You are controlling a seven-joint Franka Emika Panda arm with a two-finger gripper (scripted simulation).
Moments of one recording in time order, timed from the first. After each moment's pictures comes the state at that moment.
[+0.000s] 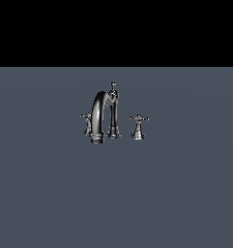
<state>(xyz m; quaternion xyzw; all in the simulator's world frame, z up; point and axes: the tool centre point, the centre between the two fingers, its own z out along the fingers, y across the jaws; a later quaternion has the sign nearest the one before) -0.263 0.003 0.474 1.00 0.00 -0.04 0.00</state>
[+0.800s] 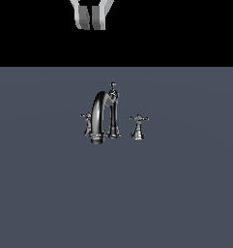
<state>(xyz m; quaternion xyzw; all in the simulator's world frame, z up) -0.205 0.031 0.347 0.99 0.01 -0.14 -0.01</state>
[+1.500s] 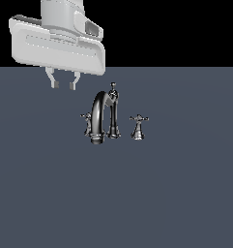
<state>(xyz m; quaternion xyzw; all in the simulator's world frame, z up) -0.070 0.134 0.245 0.98 0.15 -0.06 -0.08</state>
